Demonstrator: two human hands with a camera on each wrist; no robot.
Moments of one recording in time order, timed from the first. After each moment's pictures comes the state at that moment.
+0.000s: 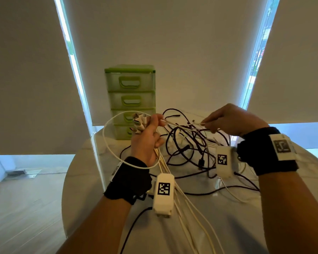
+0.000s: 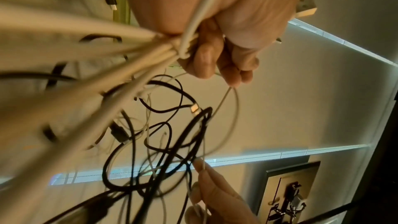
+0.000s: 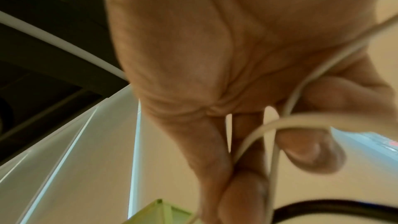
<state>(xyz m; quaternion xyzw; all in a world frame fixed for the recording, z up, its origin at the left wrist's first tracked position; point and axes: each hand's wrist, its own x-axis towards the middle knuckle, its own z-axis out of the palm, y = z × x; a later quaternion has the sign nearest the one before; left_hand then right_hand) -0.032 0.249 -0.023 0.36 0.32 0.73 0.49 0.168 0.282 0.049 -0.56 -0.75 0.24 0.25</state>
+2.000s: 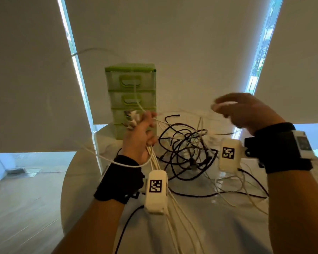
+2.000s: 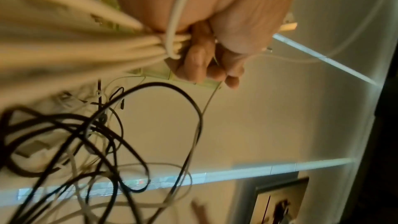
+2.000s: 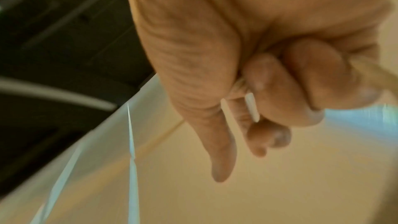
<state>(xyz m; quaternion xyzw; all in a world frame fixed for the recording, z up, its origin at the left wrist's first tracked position) -0.051 0.242 -0.013 0.36 0.33 0.71 0.50 0.183 0.290 0.055 -0.56 -0.66 0.30 0.41</state>
